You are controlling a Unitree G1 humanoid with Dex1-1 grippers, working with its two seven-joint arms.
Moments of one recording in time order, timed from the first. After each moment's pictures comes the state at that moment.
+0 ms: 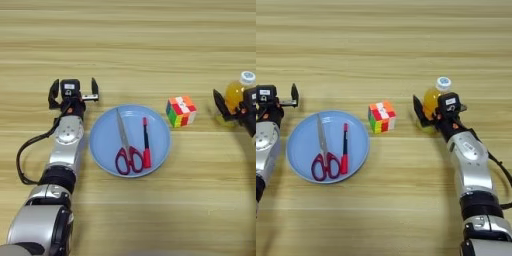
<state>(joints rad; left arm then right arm) -0.49 0.11 0.12 0.80 0.00 -0.36 0.13 -0.31 -0.30 -0.13 0.51 0.15 -0.29 0.38</state>
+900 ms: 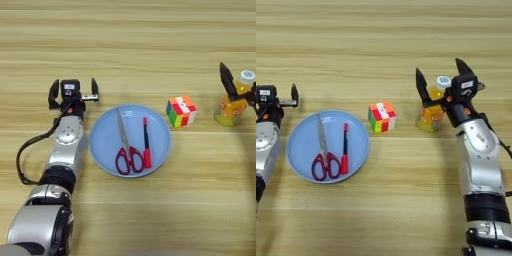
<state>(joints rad) -0.49 0.11 0.12 0.80 0.00 -0.36 0.13 -0.25 -0.30 -0.17 0.14 0.25 -0.26 0.38</state>
